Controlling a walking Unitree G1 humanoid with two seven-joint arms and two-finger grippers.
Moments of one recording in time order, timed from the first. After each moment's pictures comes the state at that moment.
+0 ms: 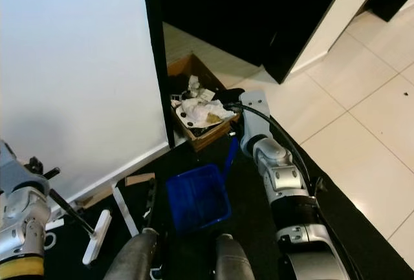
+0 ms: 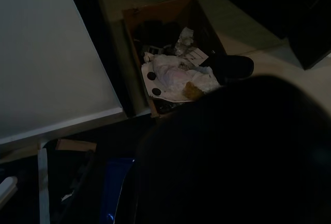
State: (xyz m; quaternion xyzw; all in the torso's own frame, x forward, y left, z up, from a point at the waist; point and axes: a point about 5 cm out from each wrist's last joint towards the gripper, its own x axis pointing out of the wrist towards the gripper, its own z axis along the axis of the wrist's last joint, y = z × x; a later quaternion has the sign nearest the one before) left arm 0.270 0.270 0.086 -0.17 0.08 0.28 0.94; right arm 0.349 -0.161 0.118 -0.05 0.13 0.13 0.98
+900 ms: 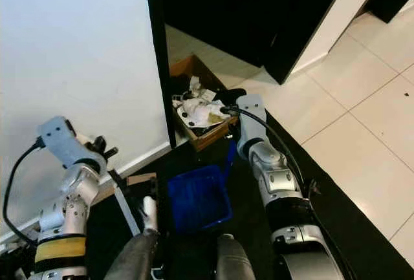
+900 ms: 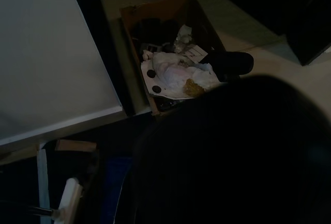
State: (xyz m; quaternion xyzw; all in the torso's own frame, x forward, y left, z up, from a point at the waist) left arm 0.301 0.166 0.110 -0.25 0.13 0.10 0.95; right arm 0.349 -0.151 0.109 -0.05 0.14 0.12 0.98
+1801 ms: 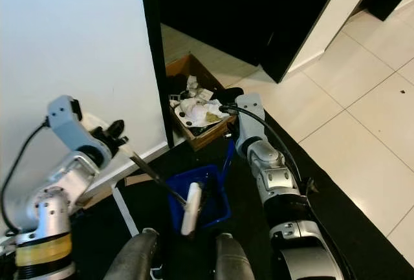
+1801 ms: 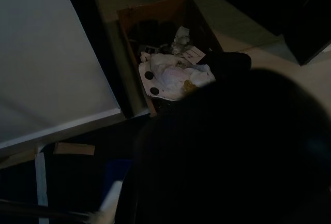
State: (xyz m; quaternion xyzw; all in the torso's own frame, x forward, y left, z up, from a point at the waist) left arm 0.285 0.172 0.164 -0.24 0.11 -0.04 0.96; right arm 0.352 -0.152 0.107 -0.05 0.13 0.12 0.98
